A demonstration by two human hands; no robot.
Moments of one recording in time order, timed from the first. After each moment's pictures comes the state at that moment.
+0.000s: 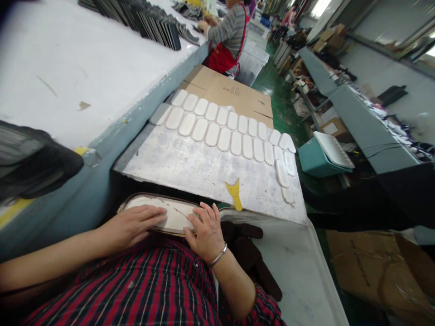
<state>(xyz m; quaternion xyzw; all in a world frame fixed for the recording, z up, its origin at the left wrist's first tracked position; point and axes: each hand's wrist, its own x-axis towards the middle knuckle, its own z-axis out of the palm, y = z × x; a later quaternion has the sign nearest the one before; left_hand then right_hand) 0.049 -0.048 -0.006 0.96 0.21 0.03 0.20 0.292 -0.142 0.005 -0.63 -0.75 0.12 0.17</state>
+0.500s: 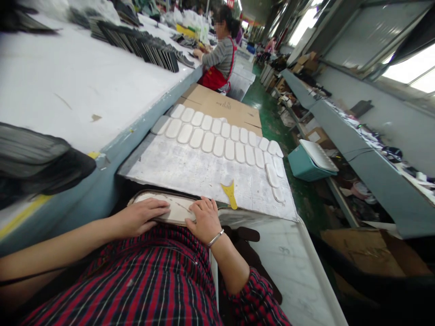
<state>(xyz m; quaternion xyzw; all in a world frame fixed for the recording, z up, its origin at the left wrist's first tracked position) 0.051 -0.050 0.002 0.95 0.21 0.05 0.21 0.286 -0.142 0.014 -0.65 -0.74 0.13 0.15</state>
